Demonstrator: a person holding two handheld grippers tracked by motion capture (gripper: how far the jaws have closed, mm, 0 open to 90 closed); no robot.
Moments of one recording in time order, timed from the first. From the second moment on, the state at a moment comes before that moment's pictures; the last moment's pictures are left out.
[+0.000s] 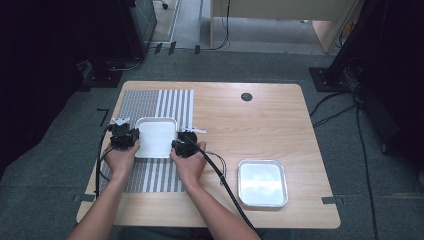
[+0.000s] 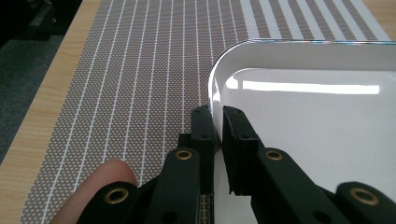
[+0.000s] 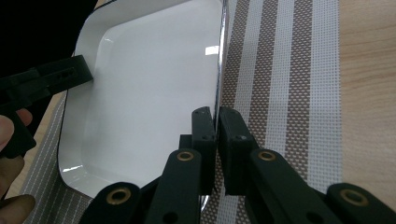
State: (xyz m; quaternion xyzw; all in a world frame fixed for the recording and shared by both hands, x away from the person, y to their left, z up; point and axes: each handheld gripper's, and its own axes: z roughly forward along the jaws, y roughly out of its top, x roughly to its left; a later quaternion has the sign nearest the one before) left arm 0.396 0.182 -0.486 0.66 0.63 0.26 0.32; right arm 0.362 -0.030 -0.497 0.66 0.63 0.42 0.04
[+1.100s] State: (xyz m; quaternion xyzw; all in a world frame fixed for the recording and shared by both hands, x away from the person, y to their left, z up) left arm 0.435 0.200 -0.500 0.65 0.65 0.22 0.31; right arm 0.396 -0.010 -0.514 0.66 0.62 0.41 0.07
